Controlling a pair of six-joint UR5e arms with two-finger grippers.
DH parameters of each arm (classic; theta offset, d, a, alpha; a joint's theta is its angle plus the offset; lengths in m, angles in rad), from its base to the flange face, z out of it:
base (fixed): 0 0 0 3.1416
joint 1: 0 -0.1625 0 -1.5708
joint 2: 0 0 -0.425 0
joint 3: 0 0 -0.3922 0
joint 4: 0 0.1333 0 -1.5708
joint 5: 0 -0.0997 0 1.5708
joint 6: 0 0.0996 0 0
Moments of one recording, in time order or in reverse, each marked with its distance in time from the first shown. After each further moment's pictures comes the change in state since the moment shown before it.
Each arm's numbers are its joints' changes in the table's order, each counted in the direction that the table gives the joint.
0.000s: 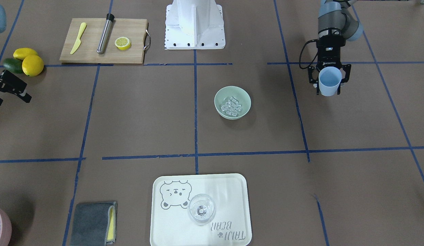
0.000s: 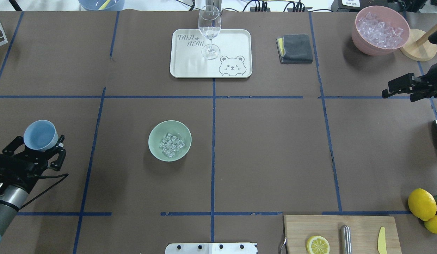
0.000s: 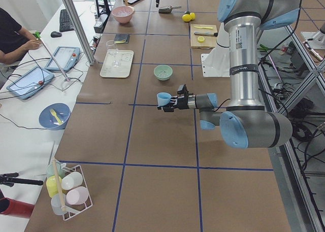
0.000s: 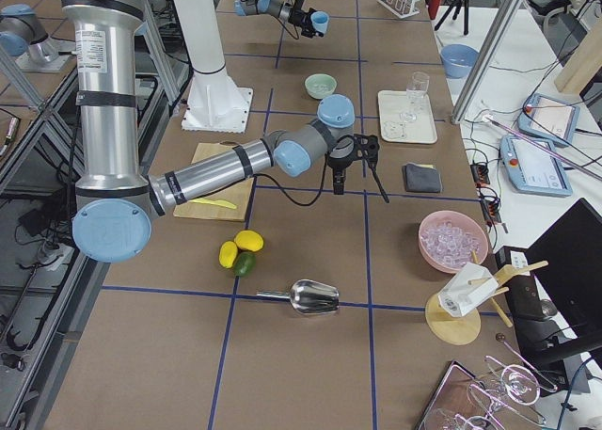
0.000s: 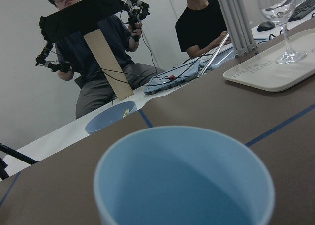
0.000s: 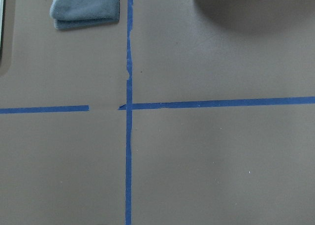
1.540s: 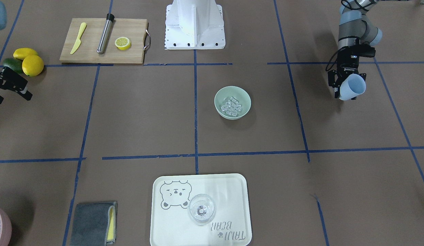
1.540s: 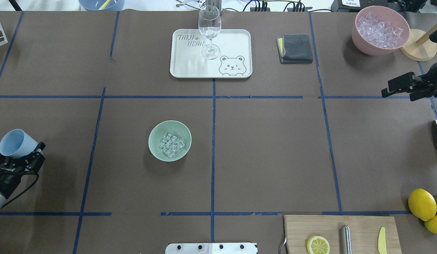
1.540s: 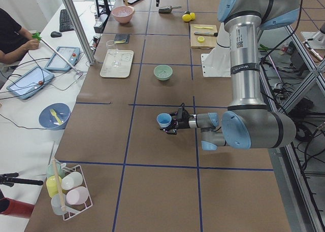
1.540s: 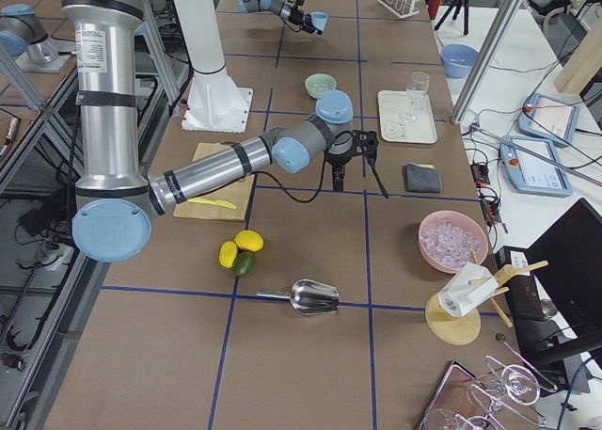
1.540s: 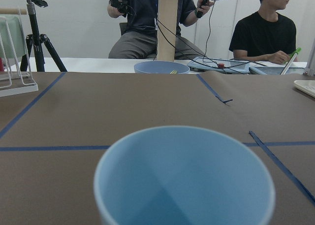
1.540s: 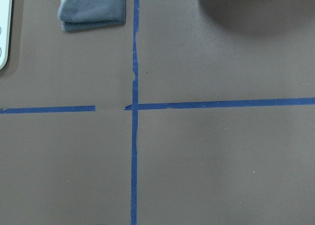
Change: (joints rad) left arm -0.004 -0.008 0.240 -0.207 0.058 -0.429; right arm 0.001 -0.001 0.015 -0.004 0.002 0.005
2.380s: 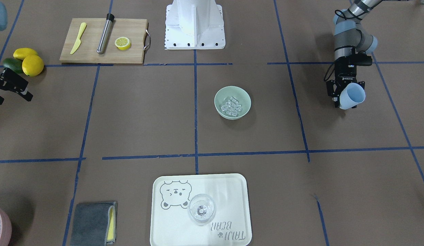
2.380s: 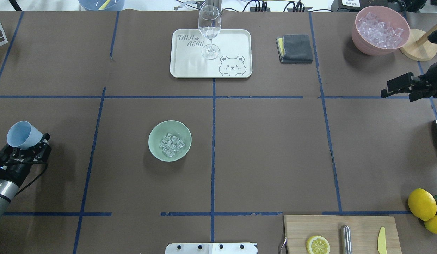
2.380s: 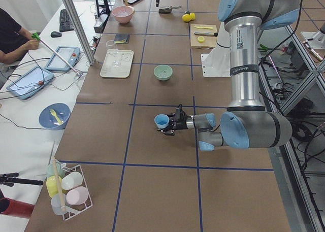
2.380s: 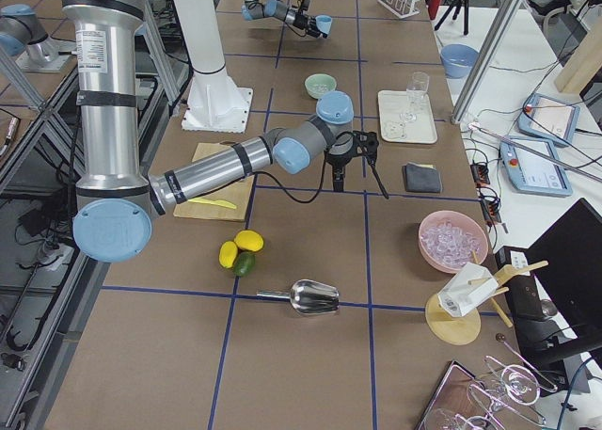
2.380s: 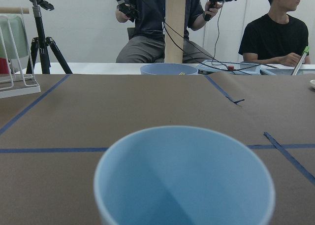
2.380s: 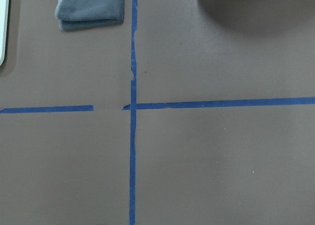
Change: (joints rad) left arm 0.080 -0.087 0.079 0.041 0.010 0.010; right arm 0.004 0.002 -0.007 0.000 0.003 0.000
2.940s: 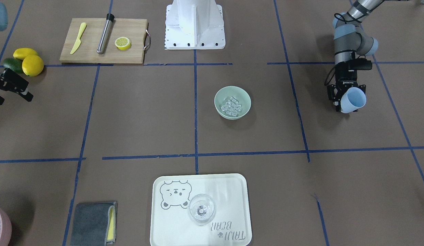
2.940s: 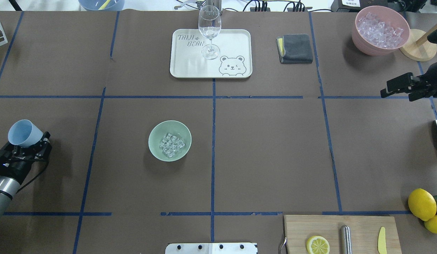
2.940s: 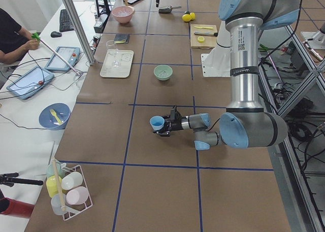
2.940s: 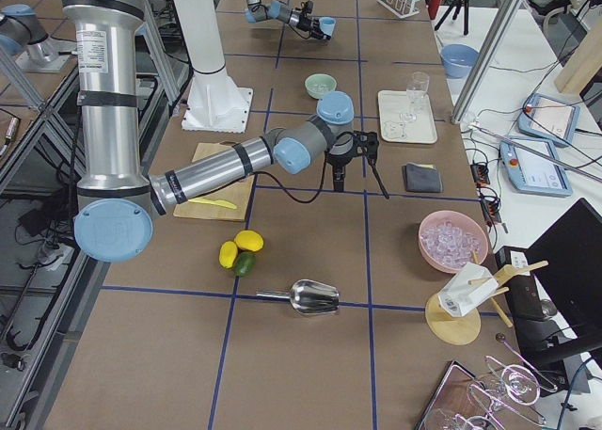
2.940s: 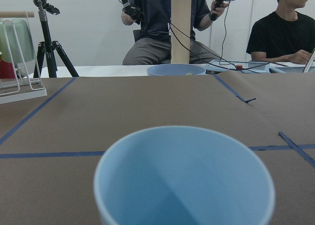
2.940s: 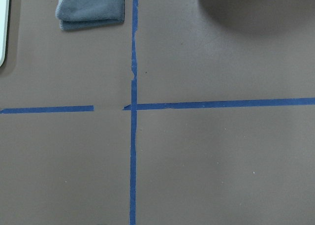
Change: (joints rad) left arm 0.028 -0.018 0.018 0.032 0.040 0.001; right arm 0.000 0.004 -0.002 0.000 0.000 0.000
